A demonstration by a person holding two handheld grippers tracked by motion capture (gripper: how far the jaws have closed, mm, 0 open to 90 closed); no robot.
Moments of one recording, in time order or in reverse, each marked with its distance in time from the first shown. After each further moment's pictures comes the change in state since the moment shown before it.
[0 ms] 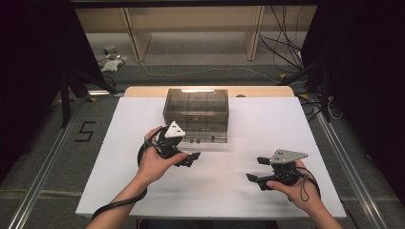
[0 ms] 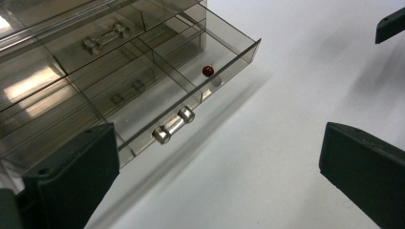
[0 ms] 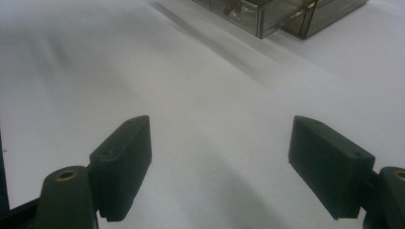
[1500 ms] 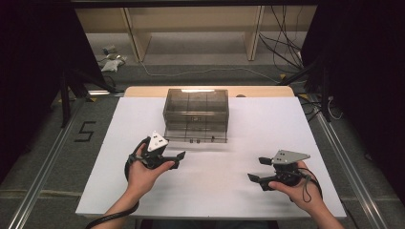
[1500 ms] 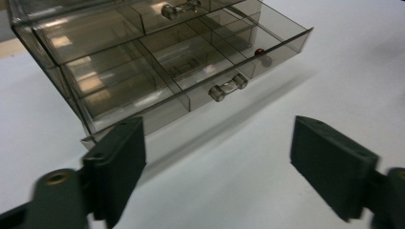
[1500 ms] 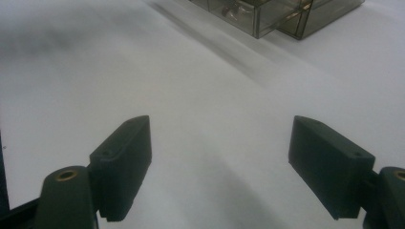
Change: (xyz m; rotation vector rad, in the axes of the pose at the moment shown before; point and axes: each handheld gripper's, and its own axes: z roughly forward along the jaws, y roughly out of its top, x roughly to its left) left arm 0.013 -0.039 -0.015 -0.086 0.158 -0.058; right arm -0.001 -0.003 -0.004 -0.011 -0.008 -0.005
